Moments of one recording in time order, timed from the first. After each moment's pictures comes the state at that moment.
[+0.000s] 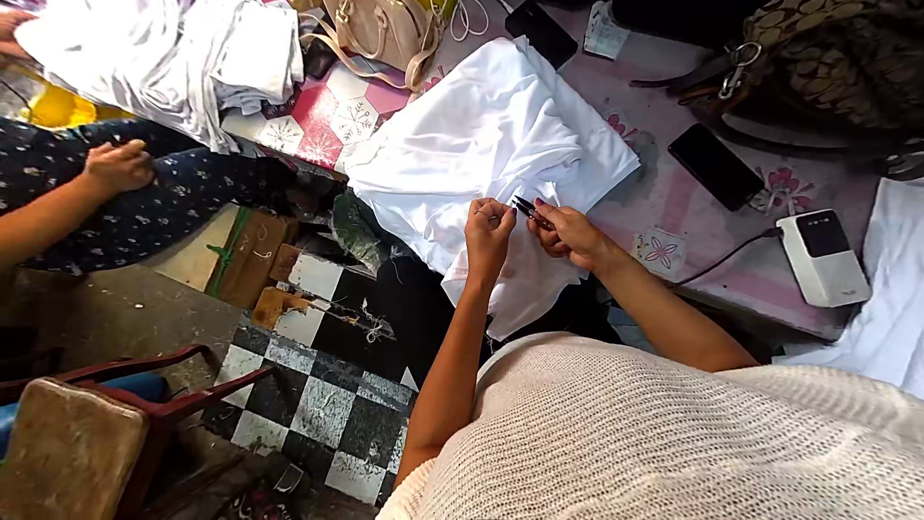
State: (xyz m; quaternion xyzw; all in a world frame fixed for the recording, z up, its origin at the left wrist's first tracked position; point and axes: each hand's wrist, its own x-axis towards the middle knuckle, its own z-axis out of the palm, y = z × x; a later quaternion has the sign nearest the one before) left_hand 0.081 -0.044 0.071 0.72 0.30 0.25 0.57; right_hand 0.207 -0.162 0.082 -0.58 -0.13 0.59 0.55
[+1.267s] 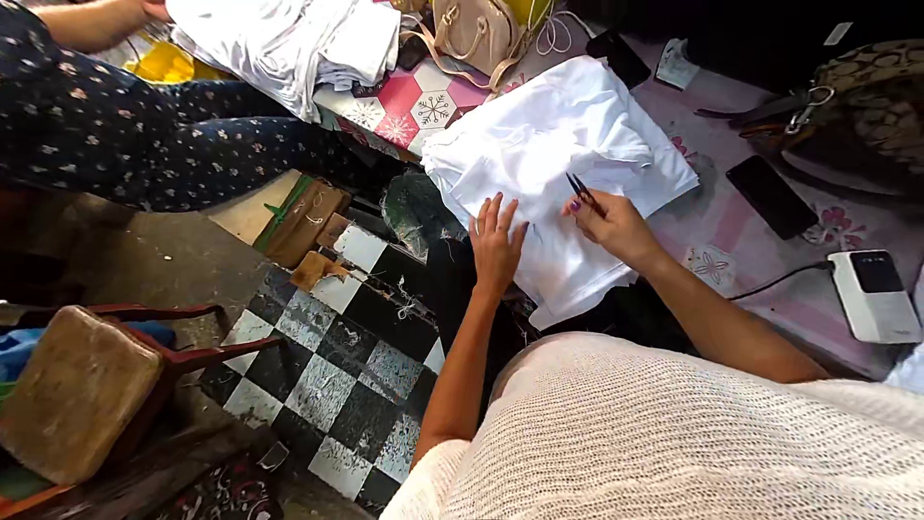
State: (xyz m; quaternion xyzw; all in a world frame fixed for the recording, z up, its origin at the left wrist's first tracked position) left_hand -0.004 -0.002 0.038 0.86 0.32 0.28 0.29; right_hand 0.168 -0.138 0.139 -0.70 -0.49 0.27 0.45
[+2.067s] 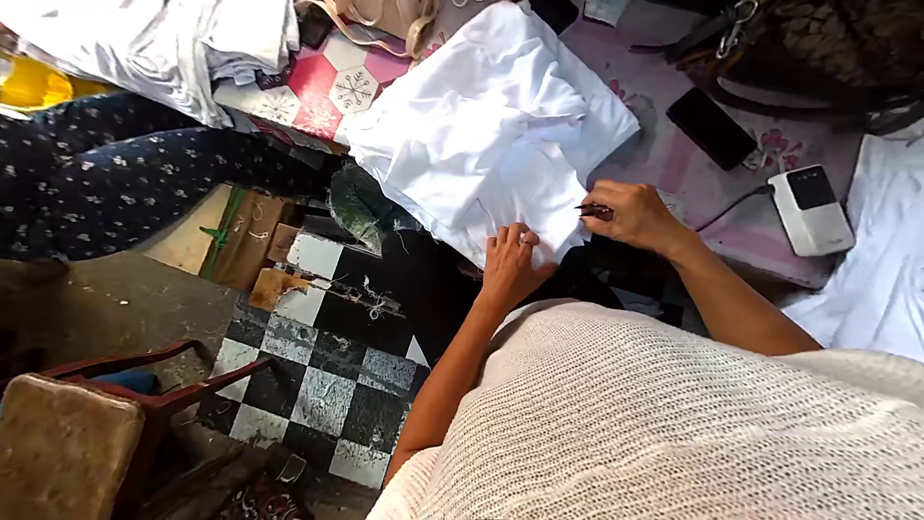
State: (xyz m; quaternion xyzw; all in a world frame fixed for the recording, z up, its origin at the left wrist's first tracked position) left_hand 0.014 -0.100 0.053 0.94 0.14 0.07 0.29; right_hand 0.217 -0.247 0.102 -0.76 -0.59 0.10 0.26
